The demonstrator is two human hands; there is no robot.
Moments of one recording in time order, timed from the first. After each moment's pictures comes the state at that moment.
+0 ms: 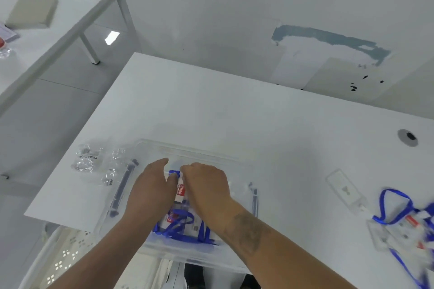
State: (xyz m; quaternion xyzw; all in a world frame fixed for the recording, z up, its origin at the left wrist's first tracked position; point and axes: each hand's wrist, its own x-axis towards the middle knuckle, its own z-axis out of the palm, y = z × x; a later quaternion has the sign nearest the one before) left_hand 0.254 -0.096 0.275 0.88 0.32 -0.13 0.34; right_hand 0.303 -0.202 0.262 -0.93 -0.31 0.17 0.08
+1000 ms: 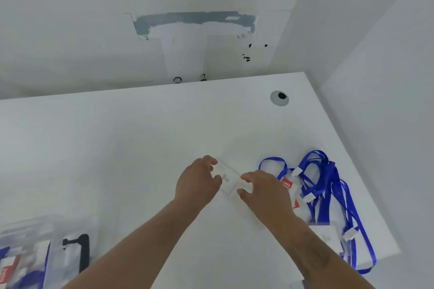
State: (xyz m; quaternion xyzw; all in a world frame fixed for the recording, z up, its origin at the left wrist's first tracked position) left_hand 0.398 -0.475 0.230 0.93 0.00 -0.21 0.30; right_hand 0.351 -0.640 0.232 -0.97 0.09 0.18 0.15
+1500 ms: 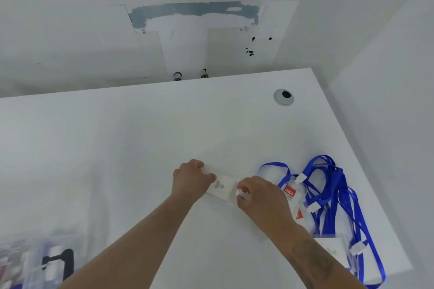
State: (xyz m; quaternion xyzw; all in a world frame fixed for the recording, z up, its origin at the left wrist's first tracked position) left_hand 0.433 -0.481 0.185 0.89 0.14 -0.28 0.34; right_hand 0.364 -0.656 0.196 -0.97 0.04 0.15 0.18
